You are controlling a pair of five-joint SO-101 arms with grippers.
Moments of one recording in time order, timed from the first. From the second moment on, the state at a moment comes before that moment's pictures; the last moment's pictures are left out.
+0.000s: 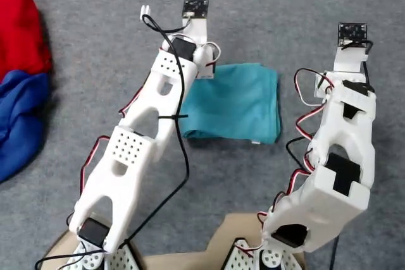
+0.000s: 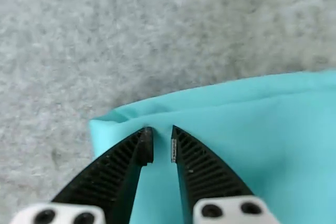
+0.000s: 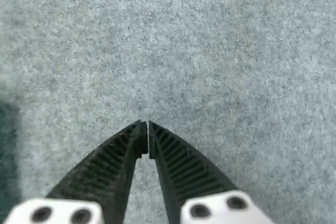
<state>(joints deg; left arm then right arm) 20.4 63.1 -71.1 77.6 10.6 23.7 15.2 17.2 28.5 9.1</state>
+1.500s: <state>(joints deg) 13.4 66.5 -91.3 100.2 1.0 14.0 -5.0 17.1 57.6 11.3</state>
